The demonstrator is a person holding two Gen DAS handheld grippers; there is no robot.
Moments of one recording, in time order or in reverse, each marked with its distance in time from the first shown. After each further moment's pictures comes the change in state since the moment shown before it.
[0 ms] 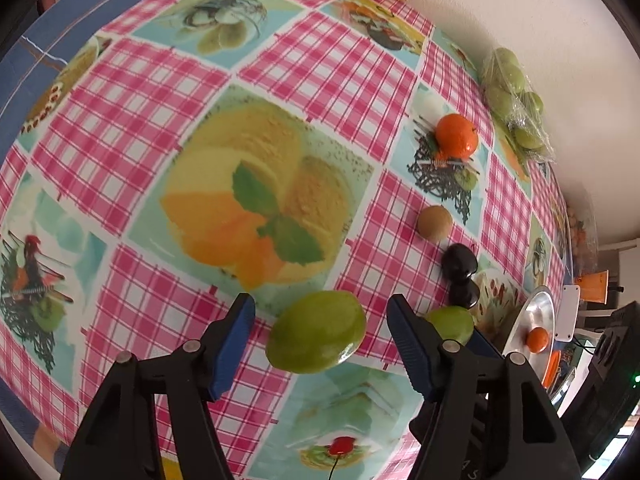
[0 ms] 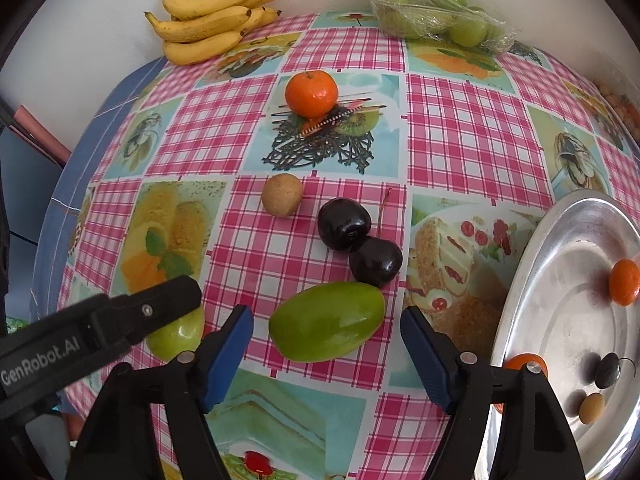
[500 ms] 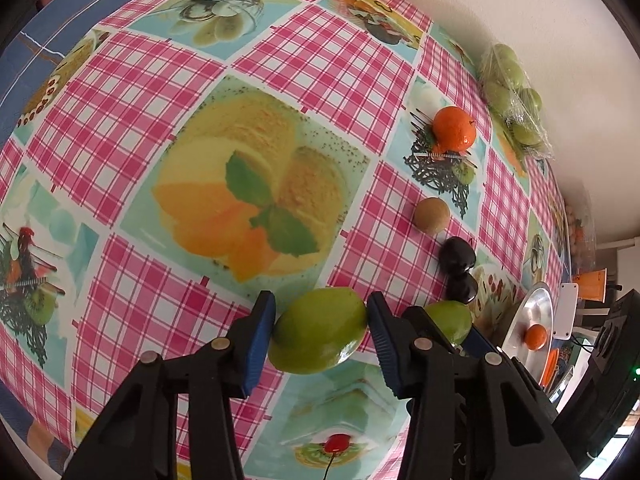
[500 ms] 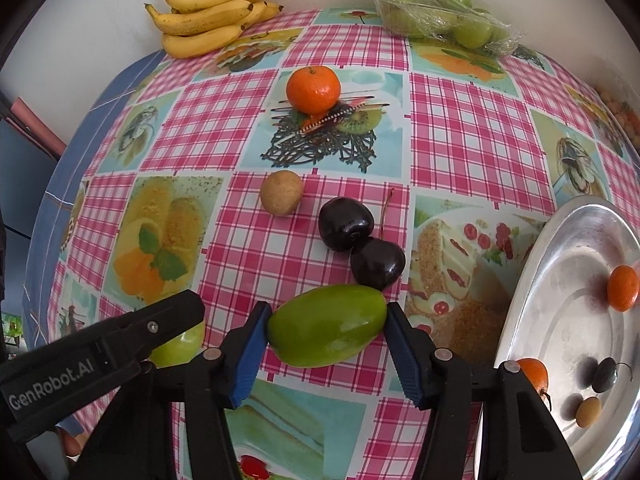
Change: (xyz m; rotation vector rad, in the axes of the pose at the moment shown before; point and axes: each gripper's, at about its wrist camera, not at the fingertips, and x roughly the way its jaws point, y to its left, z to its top) left arm 0.002 -0.002 -0.001 0.000 0.003 -0.010; right arm 0.007 0.007 0.003 -0.022 0.008 -0.027
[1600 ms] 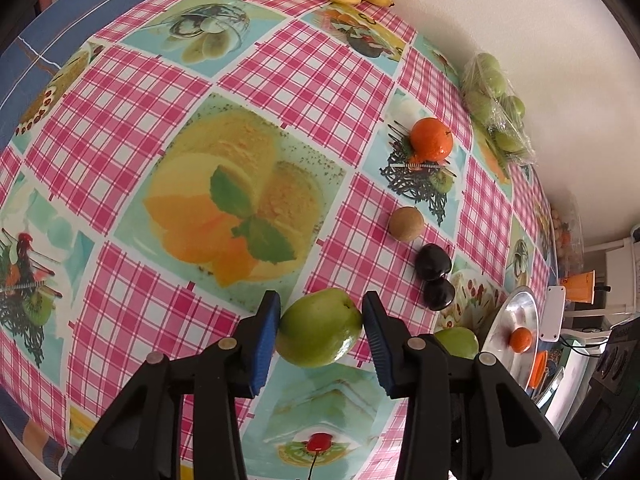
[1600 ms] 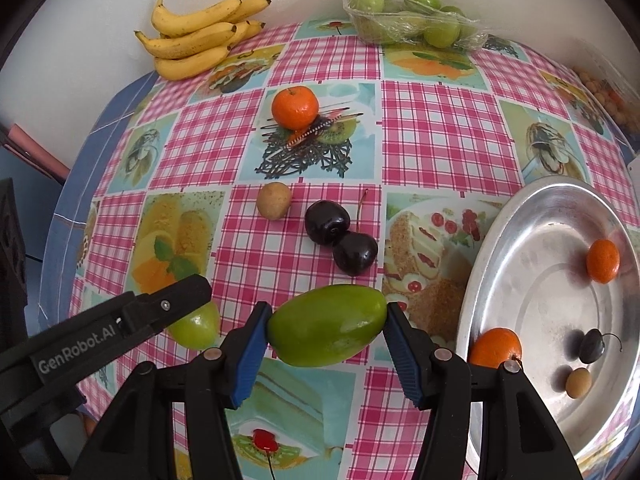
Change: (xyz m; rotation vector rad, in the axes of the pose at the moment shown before) left arm -0.012 -0.002 0.000 0.025 -0.028 -0.045; right arm -0.034 -0.016 -0.009 0.081 -0.005 0.023
